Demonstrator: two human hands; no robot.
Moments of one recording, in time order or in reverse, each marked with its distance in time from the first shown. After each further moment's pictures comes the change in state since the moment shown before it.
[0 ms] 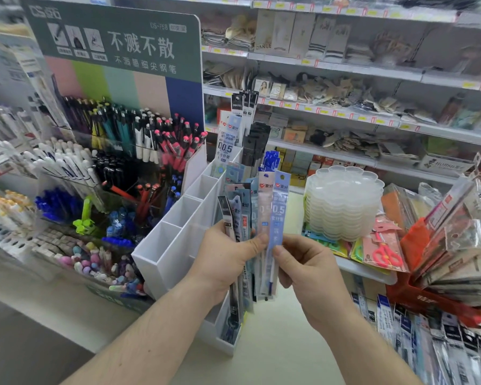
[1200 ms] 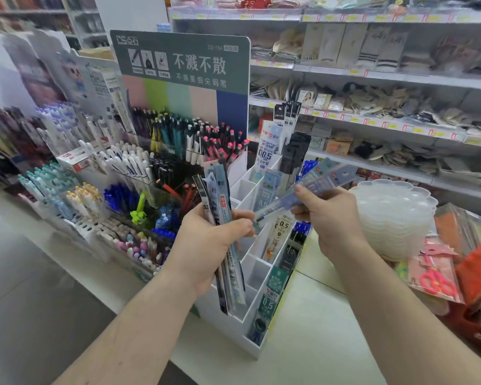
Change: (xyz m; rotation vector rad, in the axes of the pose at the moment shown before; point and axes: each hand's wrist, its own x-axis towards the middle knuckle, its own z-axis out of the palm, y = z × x) left_hand -0.046 0.065 -0.036 0.046 0.243 0.107; right_hand 0.087 -0.033 0.025 -0.088 0.069 -0.082
